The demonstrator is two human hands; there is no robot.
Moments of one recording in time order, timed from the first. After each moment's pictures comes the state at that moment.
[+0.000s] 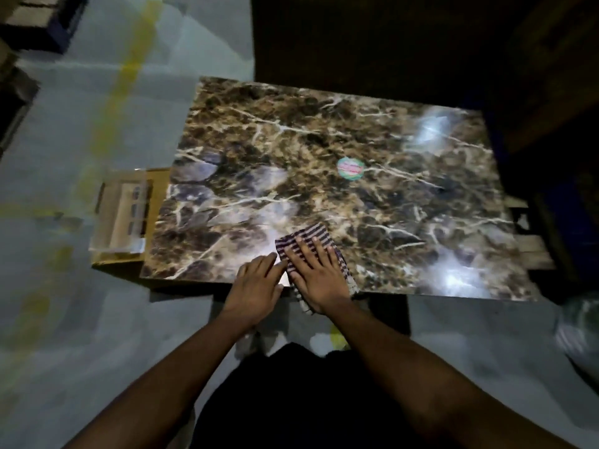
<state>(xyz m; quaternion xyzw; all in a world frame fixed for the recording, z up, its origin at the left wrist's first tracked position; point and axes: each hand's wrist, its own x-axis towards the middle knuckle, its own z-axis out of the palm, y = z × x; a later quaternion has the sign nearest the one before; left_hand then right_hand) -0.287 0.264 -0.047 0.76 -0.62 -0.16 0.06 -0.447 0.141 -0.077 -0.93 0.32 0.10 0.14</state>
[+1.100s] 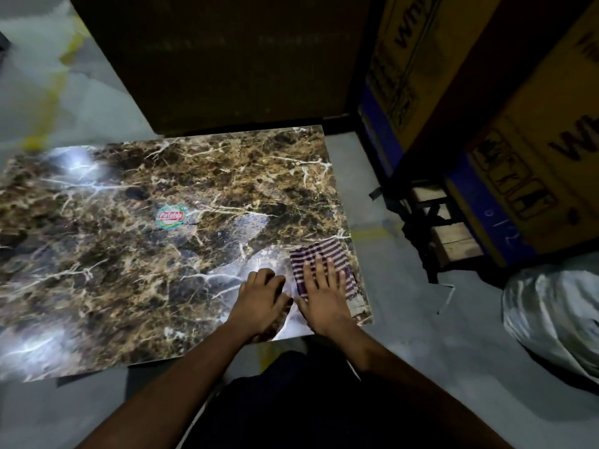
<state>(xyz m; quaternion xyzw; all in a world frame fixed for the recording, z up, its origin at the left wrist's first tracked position) -0.618 -0.028 -0.045 0.73 -0.64 -0.24 0.05 -0.792 -0.092 -0.065 -0.85 0.48 0.13 0.18</state>
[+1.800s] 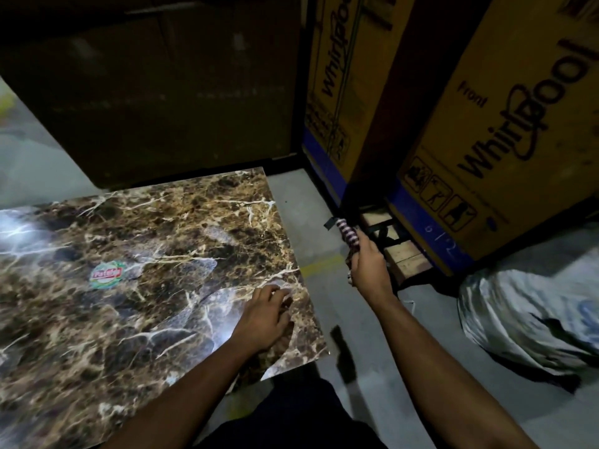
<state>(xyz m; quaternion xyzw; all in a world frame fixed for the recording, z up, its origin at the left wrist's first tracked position) -0.697 -0.105 -0.037 0.65 -0.71 -0.24 0.11 -0.933 -0.222 0.019 -0.68 0.67 -0.21 0.20</state>
